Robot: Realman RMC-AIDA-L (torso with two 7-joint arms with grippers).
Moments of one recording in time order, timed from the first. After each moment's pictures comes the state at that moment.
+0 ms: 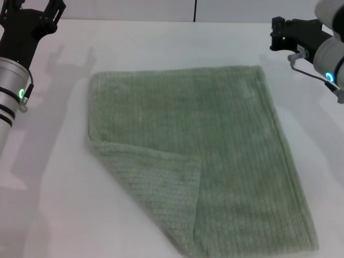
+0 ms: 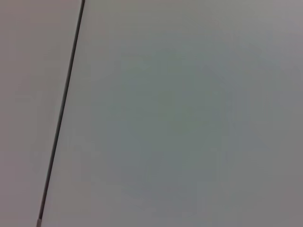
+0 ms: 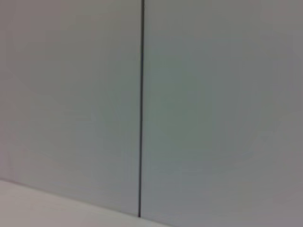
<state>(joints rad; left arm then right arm) -0.67 -2.08 0.56 -0.07 0.74 1.25 -0.32 0.36 2.01 -1.86 -1.14 0.20 0.11 0.18</state>
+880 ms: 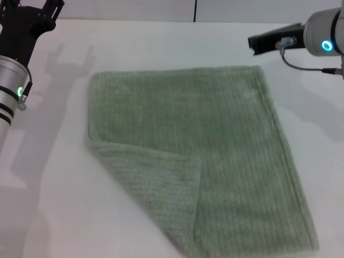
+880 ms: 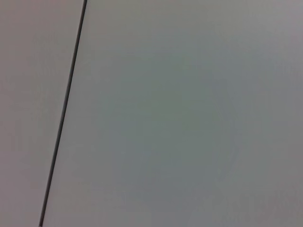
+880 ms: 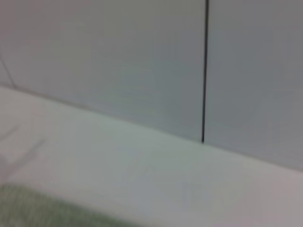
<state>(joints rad) -0.67 -2.08 0.56 -0.06 0.74 1.26 -0.32 0.58 2.06 -1.50 -1.28 0.60 0.95 -0.30</state>
